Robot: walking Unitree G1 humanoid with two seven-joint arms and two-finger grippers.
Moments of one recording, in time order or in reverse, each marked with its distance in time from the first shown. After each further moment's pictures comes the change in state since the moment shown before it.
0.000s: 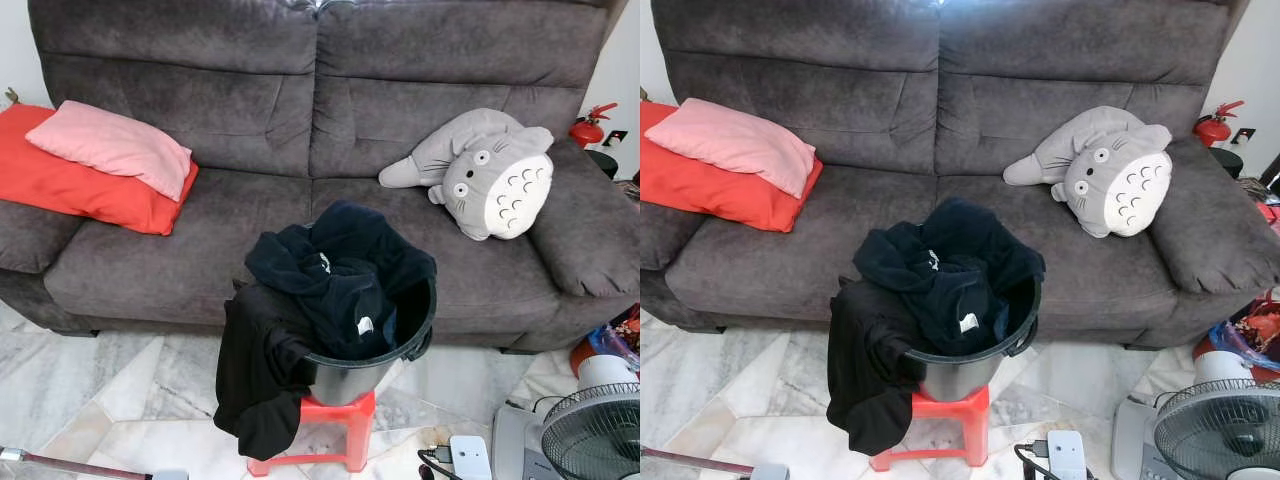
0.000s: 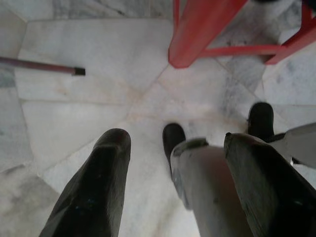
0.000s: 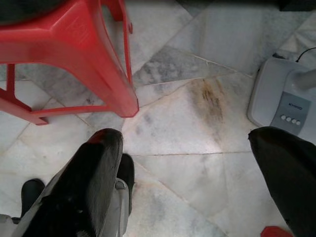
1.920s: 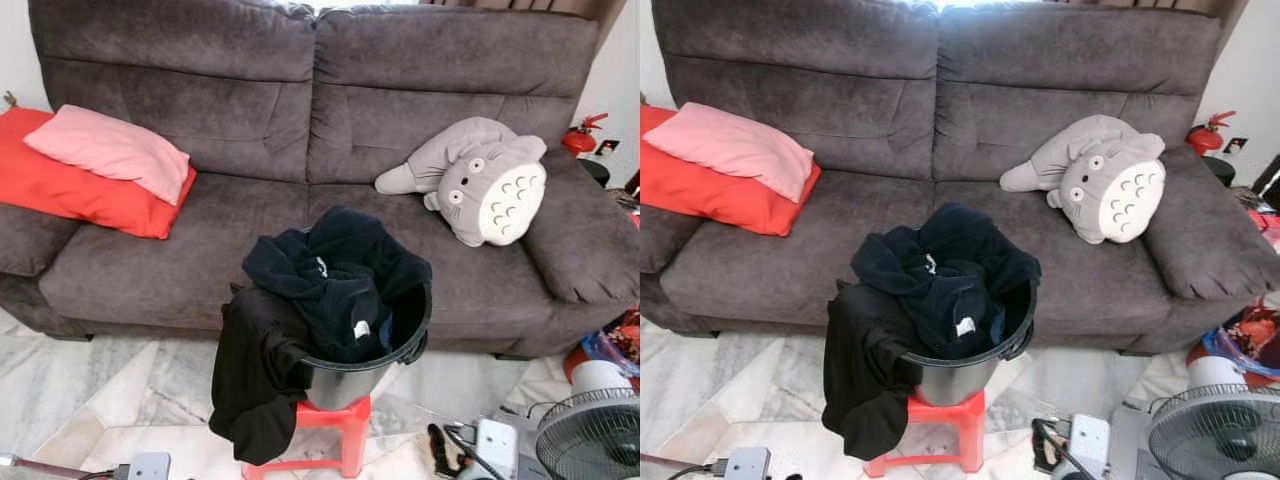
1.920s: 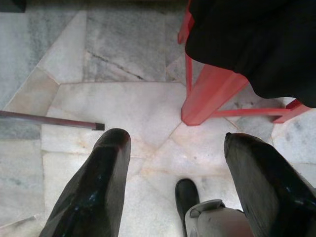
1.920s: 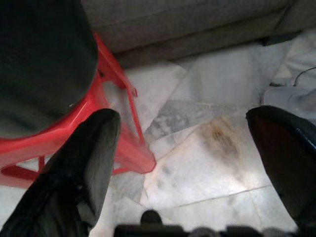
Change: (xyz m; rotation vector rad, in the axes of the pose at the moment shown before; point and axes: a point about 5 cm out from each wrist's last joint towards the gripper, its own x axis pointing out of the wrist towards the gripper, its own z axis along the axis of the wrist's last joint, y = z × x) left arm -0.008 0.019 0.017 0.001 -0.225 0.061; right arm -0.007 -0.011 0.024 0.253 -0.290 0.011
